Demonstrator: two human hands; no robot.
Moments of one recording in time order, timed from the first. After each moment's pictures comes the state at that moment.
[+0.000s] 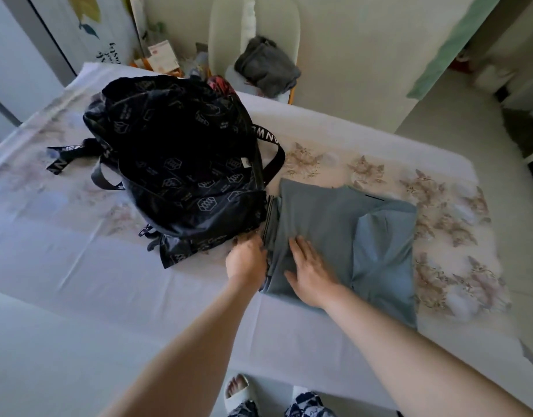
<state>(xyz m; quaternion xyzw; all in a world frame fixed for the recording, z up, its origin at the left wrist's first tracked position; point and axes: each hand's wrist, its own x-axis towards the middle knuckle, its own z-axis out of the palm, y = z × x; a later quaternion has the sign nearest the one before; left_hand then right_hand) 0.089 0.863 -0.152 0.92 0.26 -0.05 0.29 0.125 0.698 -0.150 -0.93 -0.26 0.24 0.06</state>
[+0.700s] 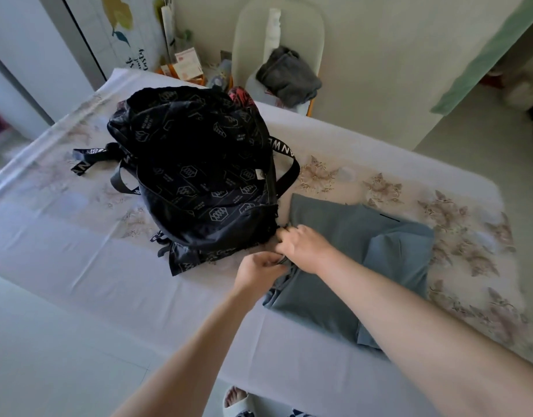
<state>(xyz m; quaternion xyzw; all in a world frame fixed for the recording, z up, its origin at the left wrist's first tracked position) 0.084 0.859 -0.122 0.70 0.33 -0.06 0.63 0.206 0.763 -0.105 -0.79 -0.59 0.08 -0.17</state>
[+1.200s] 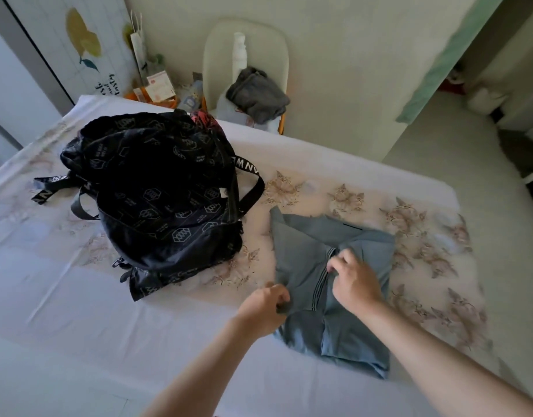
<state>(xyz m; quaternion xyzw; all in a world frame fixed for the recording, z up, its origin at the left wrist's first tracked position) 0.101 0.788 -0.128 0.91 0.05 -0.18 0.36 0.218 0.579 -0.123 -0.97 -0.23 0.05 0.10</state>
